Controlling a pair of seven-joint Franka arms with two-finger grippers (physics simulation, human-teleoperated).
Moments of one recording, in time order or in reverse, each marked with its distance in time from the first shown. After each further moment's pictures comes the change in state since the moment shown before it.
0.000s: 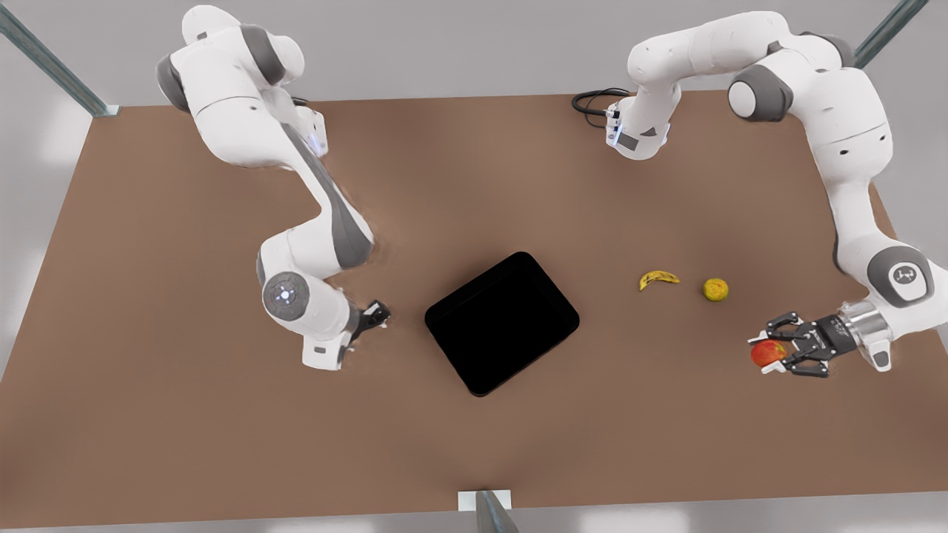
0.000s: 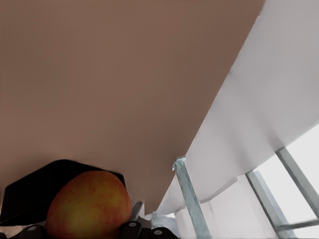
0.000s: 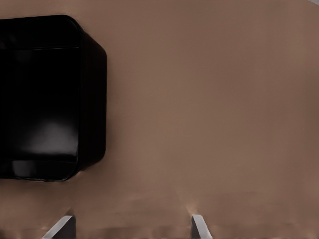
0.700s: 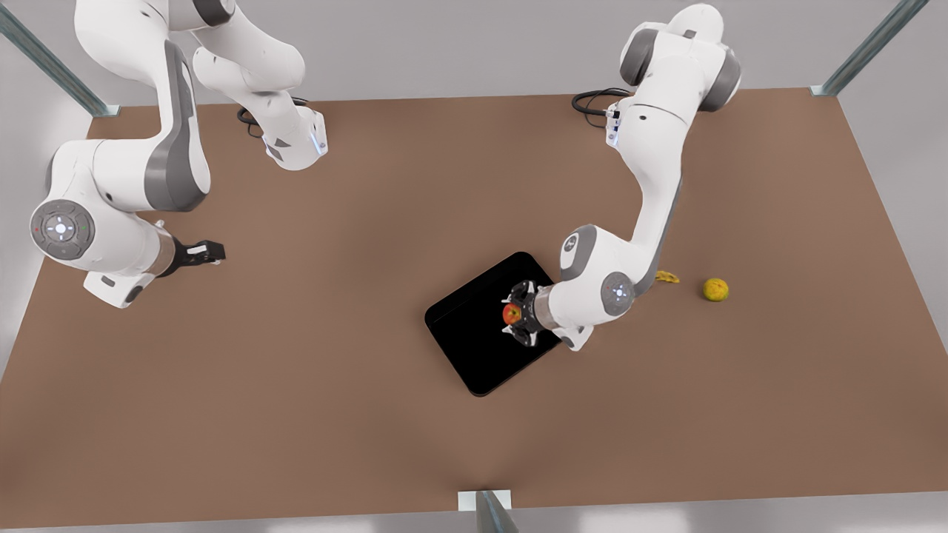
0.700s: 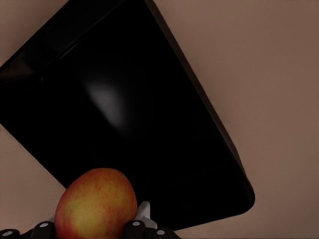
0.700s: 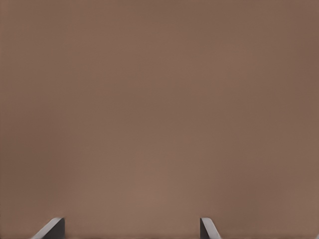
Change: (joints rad) left arm -0.737 0.009 -0.173 0.025 0.568 0.361 -1.056; right arm -0.256 -0.337 -0.020 -0.189 -0.199 -0.342 0.053
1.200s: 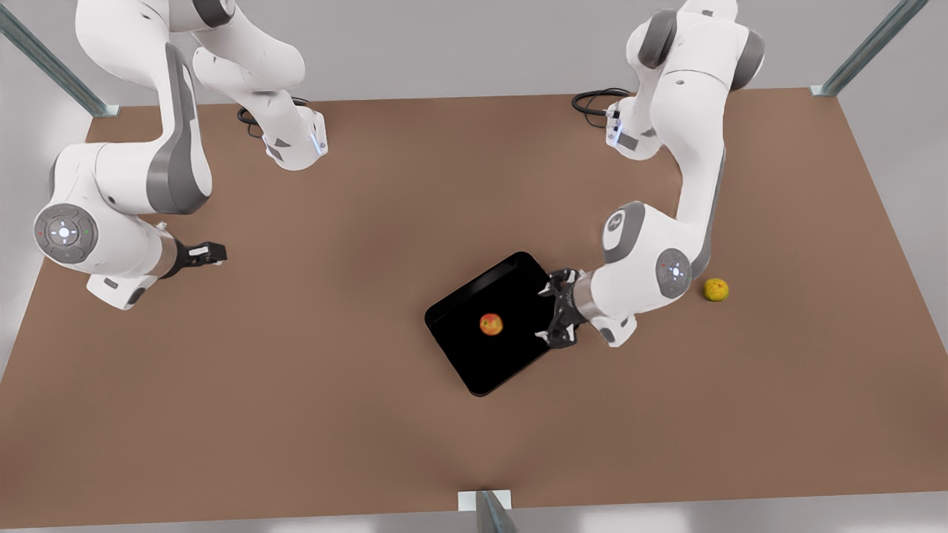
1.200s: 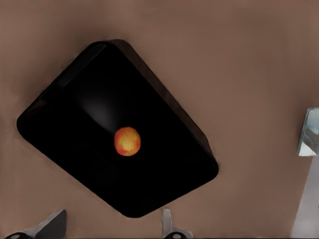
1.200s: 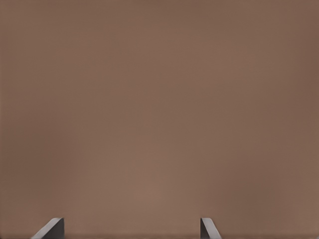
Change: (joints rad) left arm 0.125 -0.190 0.020 0.018 0.062 -0.206 0.286; right arm 0.001 0.008 -0.001 -0.003 0.001 0.000 0.000
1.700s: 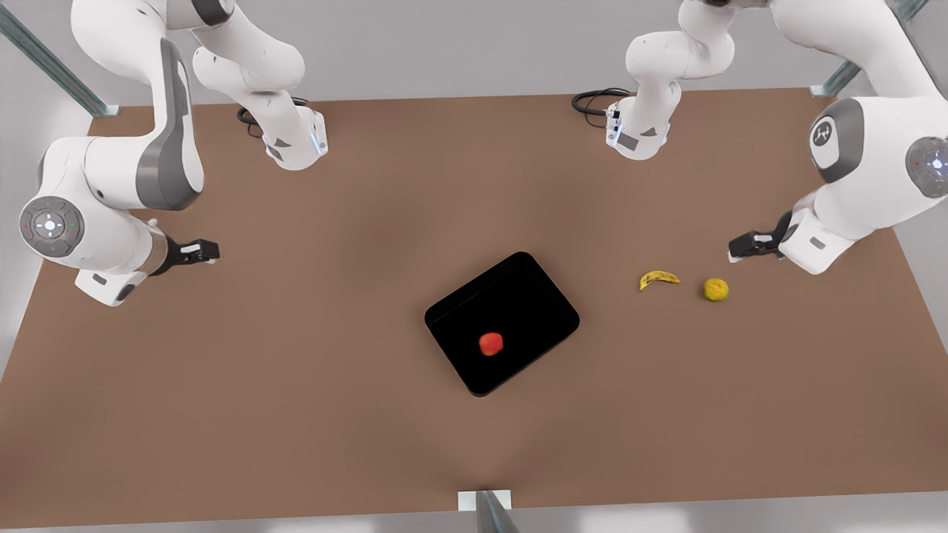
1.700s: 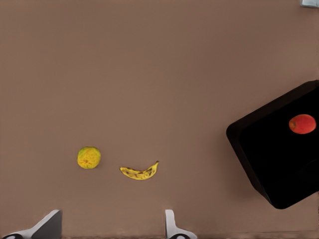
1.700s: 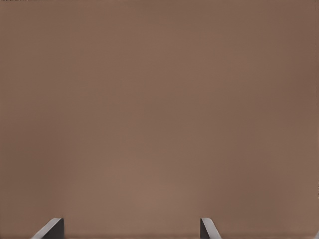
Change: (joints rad) left arm 0.307 -0.407 -0.048 -0.209 0.431 -0.381 1.506; right arm -0.001 -0.014 -0.013 0.006 0.000 -0.003 -0.006
